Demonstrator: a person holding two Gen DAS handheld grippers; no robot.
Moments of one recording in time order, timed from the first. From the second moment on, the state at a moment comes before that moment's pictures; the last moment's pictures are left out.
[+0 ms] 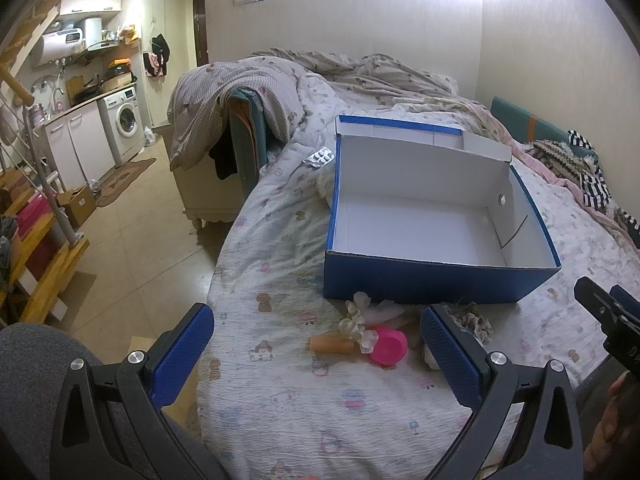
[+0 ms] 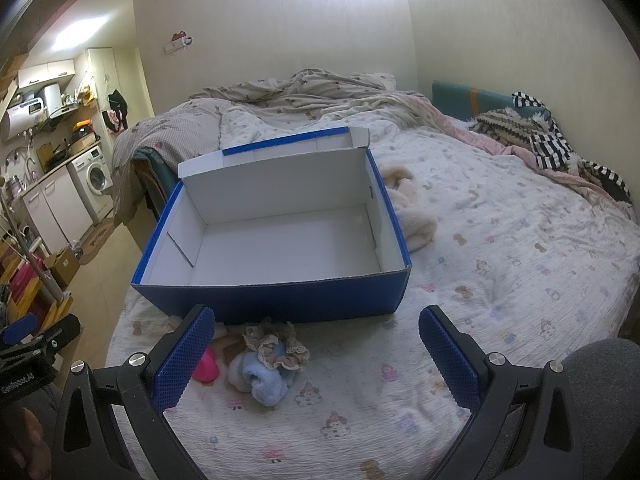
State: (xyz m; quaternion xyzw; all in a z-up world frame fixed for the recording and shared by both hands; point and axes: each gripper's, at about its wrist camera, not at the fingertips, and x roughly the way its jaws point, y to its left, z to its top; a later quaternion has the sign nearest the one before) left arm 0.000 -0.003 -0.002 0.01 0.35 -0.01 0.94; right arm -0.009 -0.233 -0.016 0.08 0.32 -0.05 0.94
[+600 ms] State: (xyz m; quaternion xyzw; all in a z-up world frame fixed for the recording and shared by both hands) left arm 0.002 -0.005 -0.003 0.01 0.35 -0.01 0.94; right arm -0.008 -0.234 -0.017 0.09 0.32 -0.05 0.94
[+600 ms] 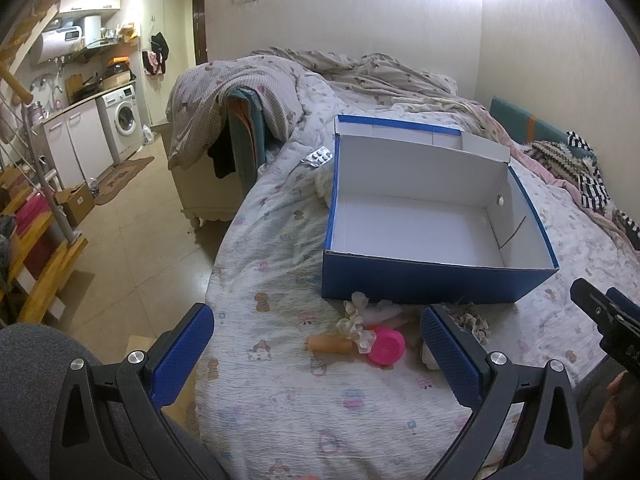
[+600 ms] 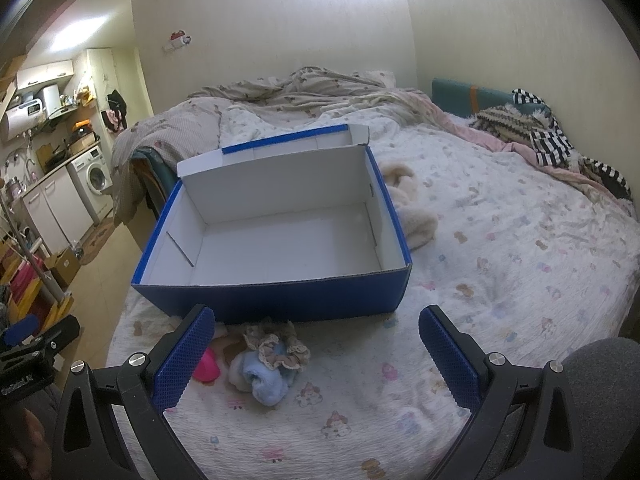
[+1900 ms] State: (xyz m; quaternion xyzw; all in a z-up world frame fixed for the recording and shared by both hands) left arm 0.149 0.035 -0.162 -0.16 0.67 -0.01 0.72; right arm 0.091 -0.258 -0.094 0.20 0.54 0.05 0.82
